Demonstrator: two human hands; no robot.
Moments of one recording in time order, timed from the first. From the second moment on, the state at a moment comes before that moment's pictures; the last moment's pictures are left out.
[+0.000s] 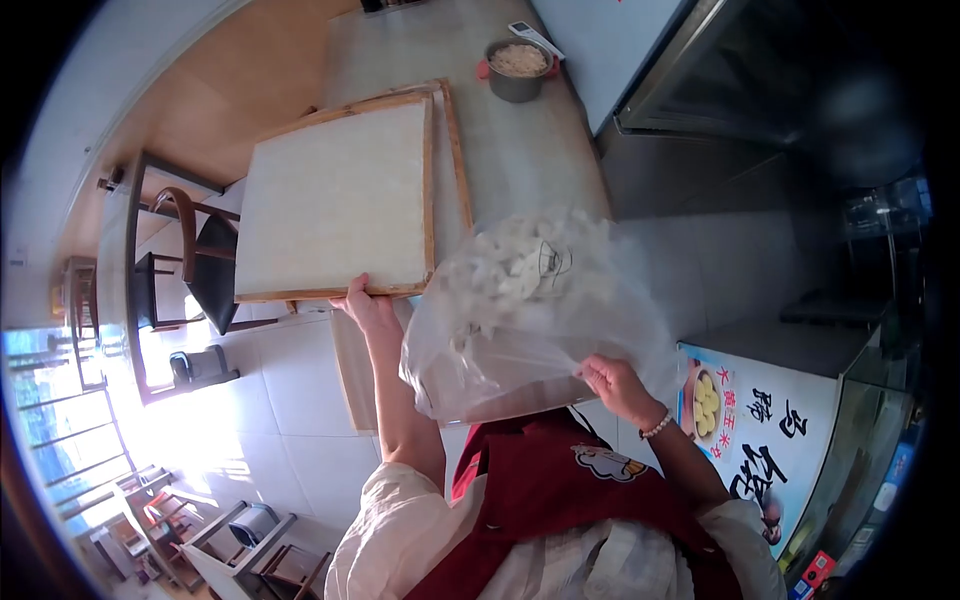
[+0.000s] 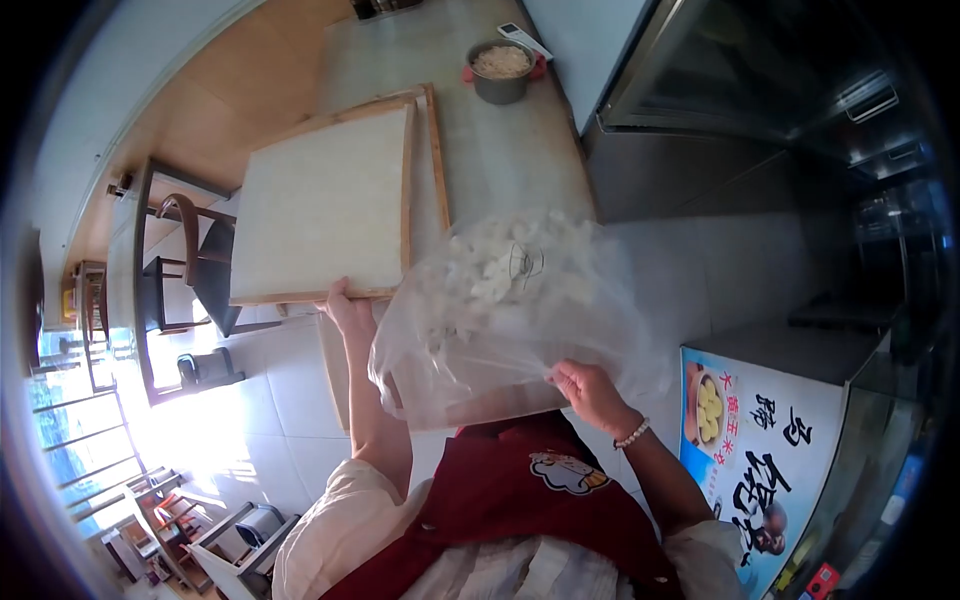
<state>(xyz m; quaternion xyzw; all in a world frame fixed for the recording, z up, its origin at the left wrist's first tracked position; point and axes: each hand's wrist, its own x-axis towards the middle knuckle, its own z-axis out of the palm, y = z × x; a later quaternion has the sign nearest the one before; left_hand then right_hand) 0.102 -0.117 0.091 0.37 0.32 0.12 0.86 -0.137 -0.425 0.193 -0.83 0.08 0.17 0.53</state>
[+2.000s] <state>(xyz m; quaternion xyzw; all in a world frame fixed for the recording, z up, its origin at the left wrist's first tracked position) 0.003 -0.205 0.418 0.66 -0.08 -0.14 0.74 -0.134 -0.544 0.403 -0.64 0.00 -0.05 0.77</state>
